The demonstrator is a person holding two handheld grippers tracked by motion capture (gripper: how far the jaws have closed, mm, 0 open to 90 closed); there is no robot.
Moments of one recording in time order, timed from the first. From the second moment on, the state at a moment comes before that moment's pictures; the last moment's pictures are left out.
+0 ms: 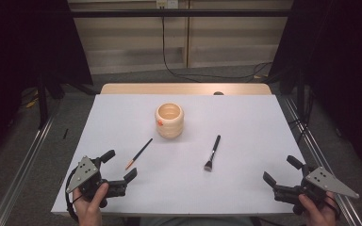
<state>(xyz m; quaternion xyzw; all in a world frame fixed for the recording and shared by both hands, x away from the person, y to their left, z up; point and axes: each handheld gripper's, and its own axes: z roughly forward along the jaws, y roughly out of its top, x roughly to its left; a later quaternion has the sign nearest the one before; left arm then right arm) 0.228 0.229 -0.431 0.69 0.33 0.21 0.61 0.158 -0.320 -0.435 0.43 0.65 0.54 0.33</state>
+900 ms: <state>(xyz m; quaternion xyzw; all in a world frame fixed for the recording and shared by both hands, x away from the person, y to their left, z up) 0.216 0.228 -0.414 0.69 0.30 0.22 0.61 0.165 -0.318 -0.436 0.43 0.65 0.55 0.31</state>
